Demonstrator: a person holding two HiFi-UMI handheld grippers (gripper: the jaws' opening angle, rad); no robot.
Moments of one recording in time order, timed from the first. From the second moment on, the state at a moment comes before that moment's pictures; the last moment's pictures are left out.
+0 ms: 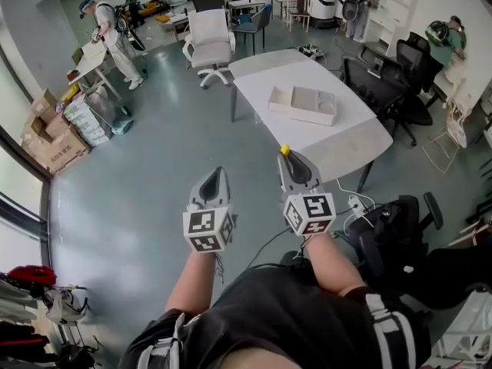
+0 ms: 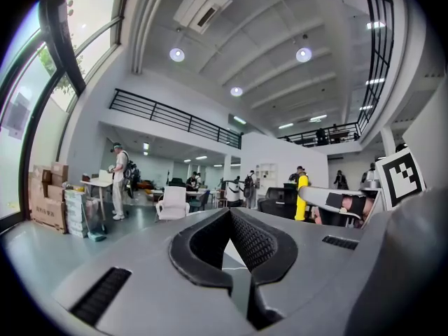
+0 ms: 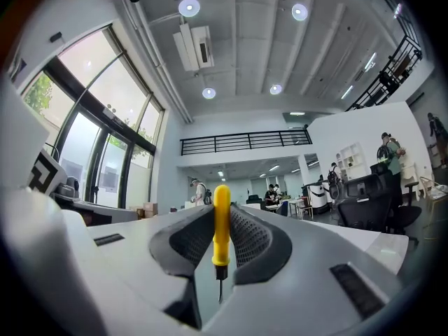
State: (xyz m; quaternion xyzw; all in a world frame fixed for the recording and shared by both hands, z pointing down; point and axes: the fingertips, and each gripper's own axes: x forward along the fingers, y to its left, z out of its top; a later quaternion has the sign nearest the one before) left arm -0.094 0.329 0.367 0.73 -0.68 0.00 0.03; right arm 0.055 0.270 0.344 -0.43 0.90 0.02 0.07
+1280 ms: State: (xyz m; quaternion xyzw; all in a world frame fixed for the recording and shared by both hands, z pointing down) left arm -0.143 0.104 0.363 0.74 -0.67 0.02 0.03; right arm 0.004 0.044 0.356 -0.45 0.89 0.01 0.05
